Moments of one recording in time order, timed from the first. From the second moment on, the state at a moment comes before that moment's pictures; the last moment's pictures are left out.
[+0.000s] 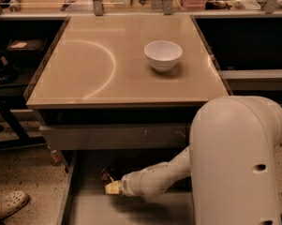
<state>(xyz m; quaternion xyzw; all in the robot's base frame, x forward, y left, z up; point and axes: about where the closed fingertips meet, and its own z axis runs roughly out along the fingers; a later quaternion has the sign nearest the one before) 0.467 0.095 0.398 -0.13 0.93 0.31 0.15</state>
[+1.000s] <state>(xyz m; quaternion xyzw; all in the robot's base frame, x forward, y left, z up) 0.495 0.089 0.357 -0.10 0.93 0.31 0.16</state>
